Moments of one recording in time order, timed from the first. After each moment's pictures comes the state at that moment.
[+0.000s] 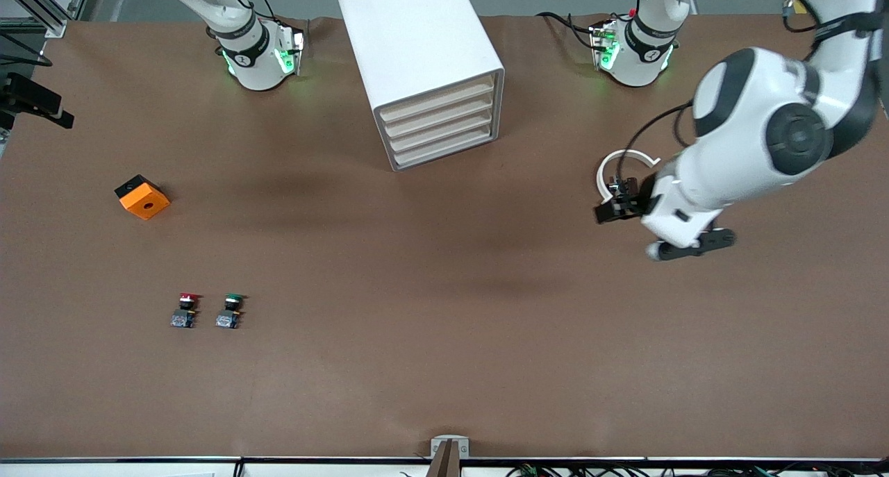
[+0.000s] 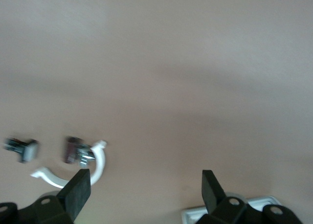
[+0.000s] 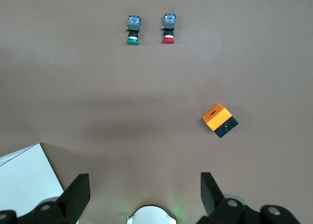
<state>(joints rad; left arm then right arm) 0.00 0.24 -0.29 -1.60 -0.09 1.75 -0.46 -0.07 -0.09 -0.07 -1.58 0.04 1.40 -0.11</state>
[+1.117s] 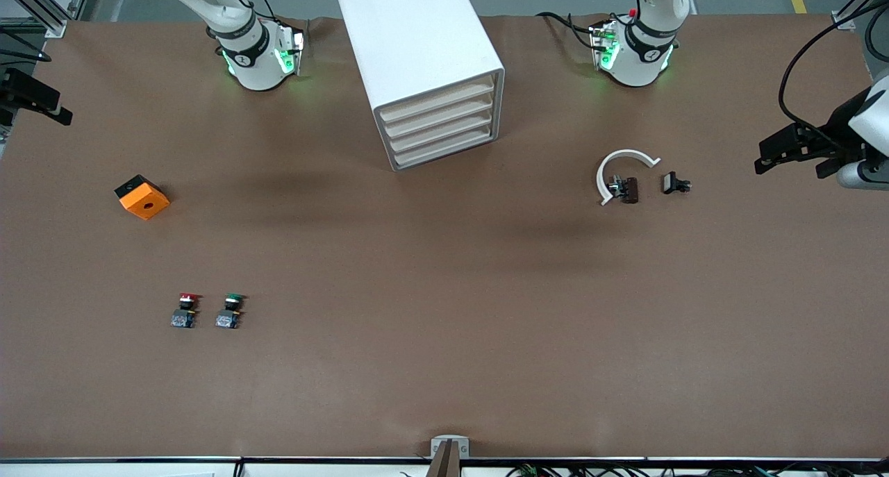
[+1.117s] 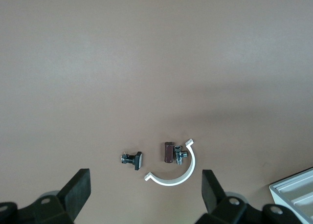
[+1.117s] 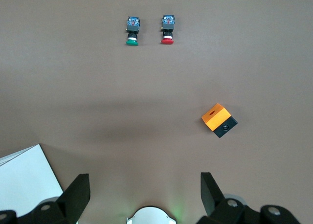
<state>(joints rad) 0.26 0.02 -0.29 -1.57 -0.04 1.57 0.05 -0.07 -0.11 -0.08 -1.60 0.04 1.41 -0.11</state>
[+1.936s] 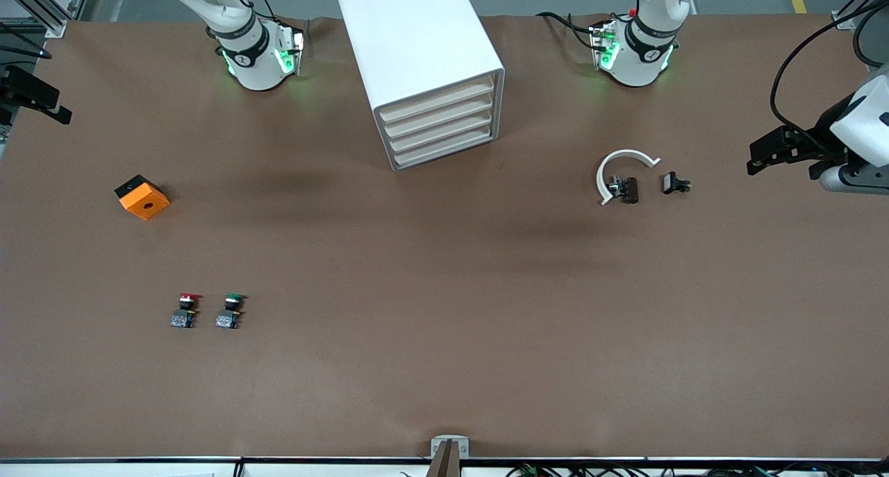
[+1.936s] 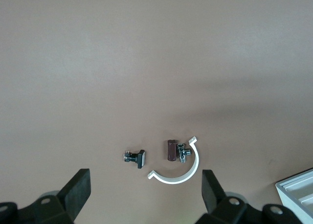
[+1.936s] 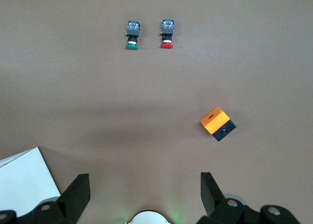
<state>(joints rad) -0.01 0.03 -0.03 -1.58 -0.02 1.57 0.05 -0.07 -0.13 -0.08 -1.62 0.03 1.44 -0.13</state>
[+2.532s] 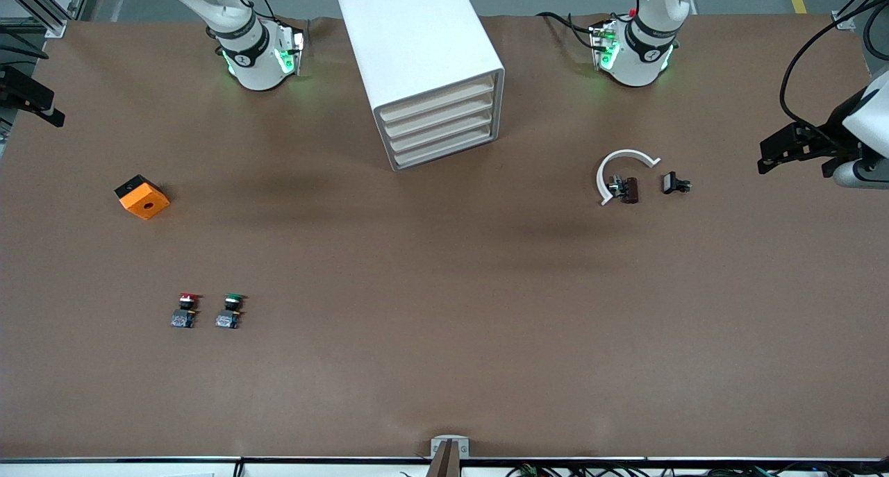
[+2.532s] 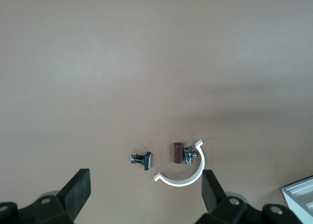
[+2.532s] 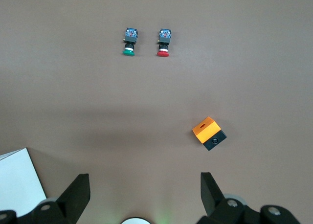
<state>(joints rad) -0.01 0.02 -0.03 -1.57 0.01 1.58 0.05 -0.06 -0.13 -0.08 -1.62 0.01 1.47 -0.17</state>
